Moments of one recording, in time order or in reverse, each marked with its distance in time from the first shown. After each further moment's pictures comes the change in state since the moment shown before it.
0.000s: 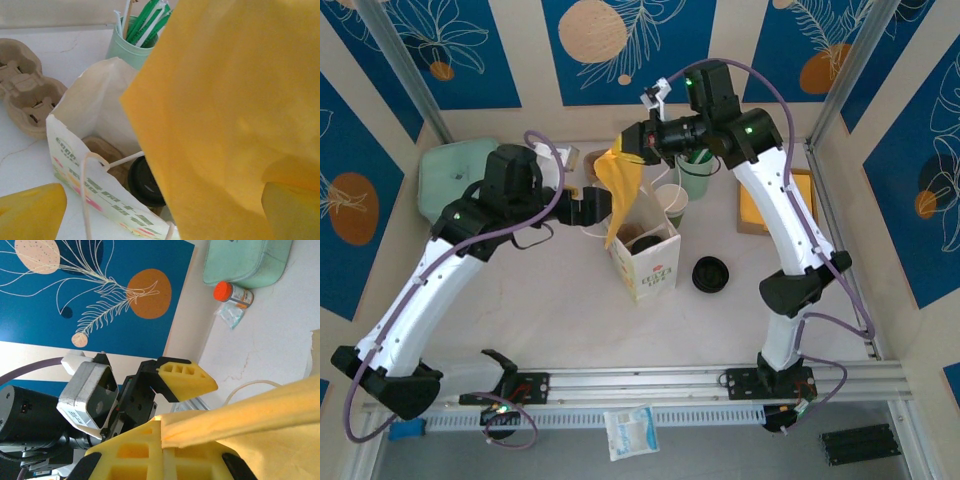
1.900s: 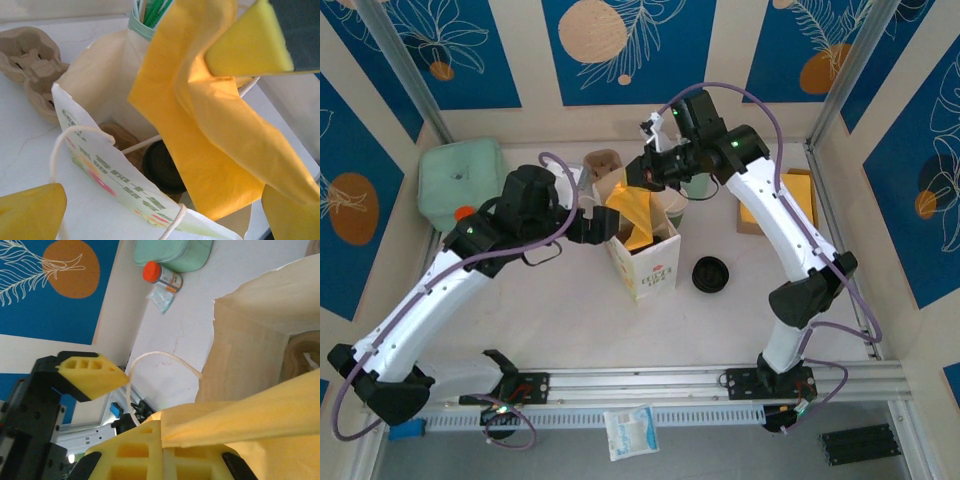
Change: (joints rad) left arm -0.122 -0.061 -0.098 0.013 -0.211 -0.010; right arm 0.050 -0.101 -0.285 -0.056 0.214 -0.274
